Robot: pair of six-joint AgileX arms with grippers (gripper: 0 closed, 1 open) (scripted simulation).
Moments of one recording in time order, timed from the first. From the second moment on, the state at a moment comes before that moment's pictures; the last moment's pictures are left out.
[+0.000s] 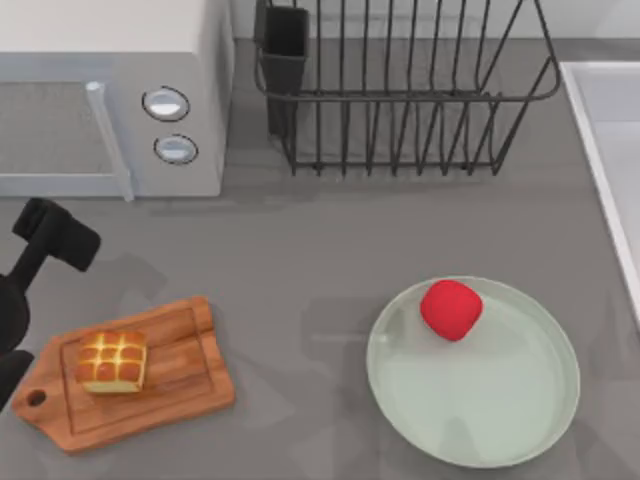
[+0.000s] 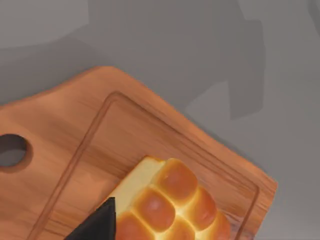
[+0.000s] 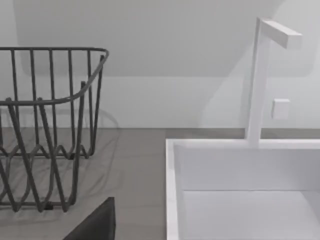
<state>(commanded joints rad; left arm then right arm) -0.19 1.02 0.57 -0.49 0.01 -1.16 0.00 0.00 0.00 0.00 0.00 0.00</state>
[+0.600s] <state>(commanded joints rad) -0.05 0.23 0.14 -0.12 0.00 -0.25 0.00 0.00 0.00 0.00 0.00 0.00</state>
